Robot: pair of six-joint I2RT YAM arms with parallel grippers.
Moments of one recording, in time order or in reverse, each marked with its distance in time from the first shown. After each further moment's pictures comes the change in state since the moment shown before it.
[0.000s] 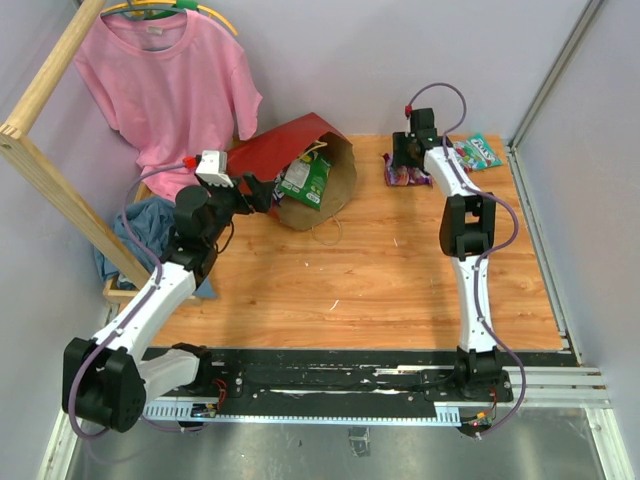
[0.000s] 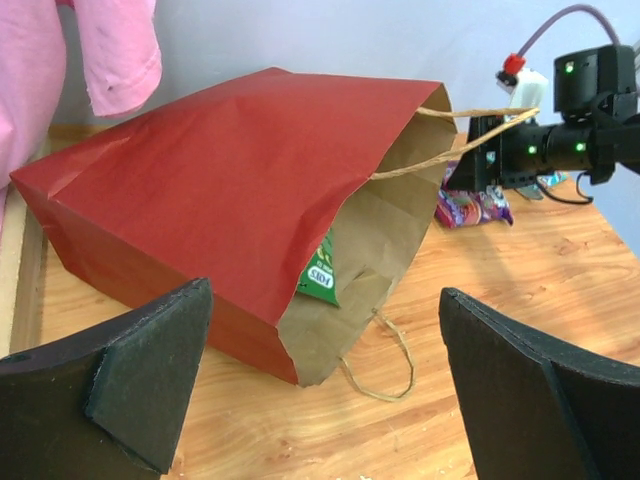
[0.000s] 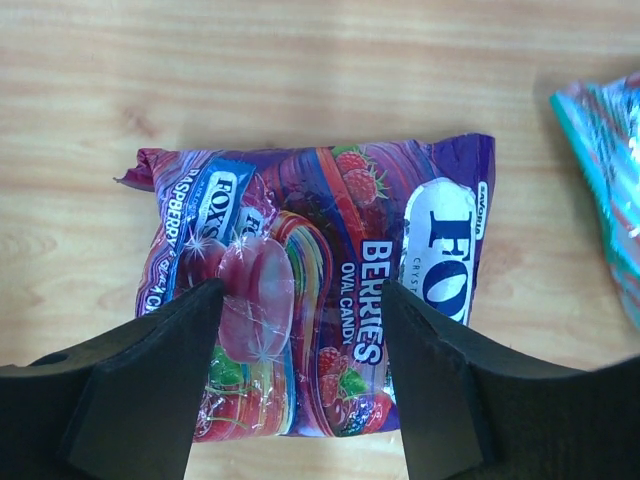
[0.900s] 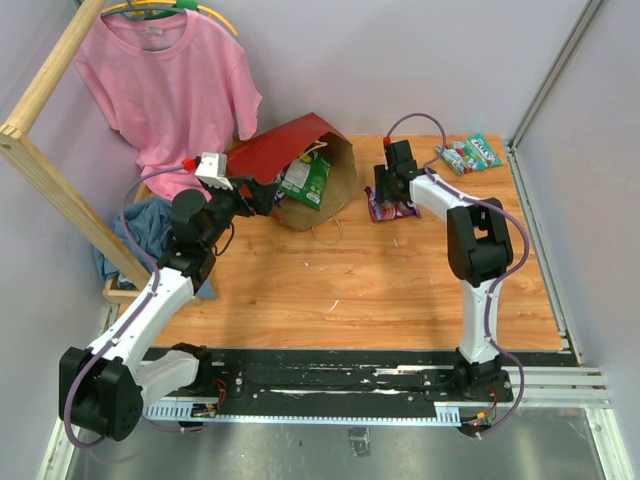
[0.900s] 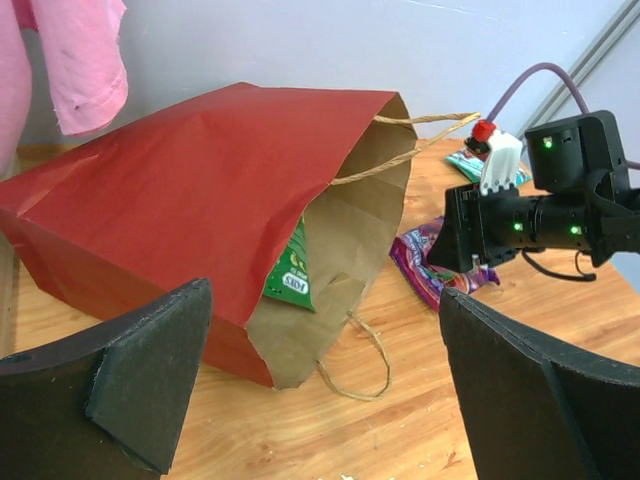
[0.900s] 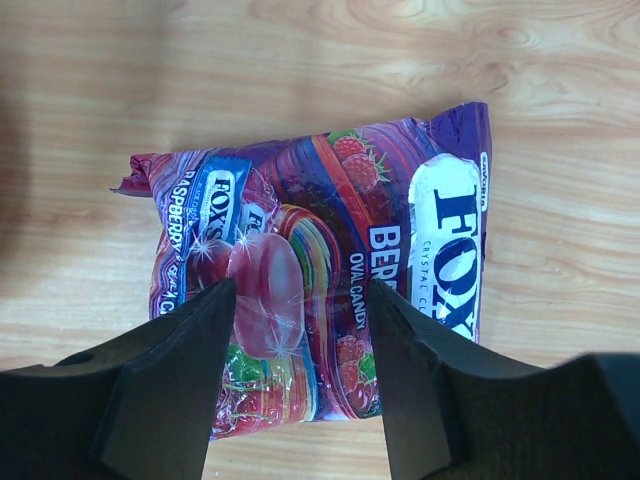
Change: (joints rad) left arm -0.014 -0.032 -0.009 0.010 0.043 -0.009; right arm 0.172 -0.424 -0.723 0.239 0.085 0.085
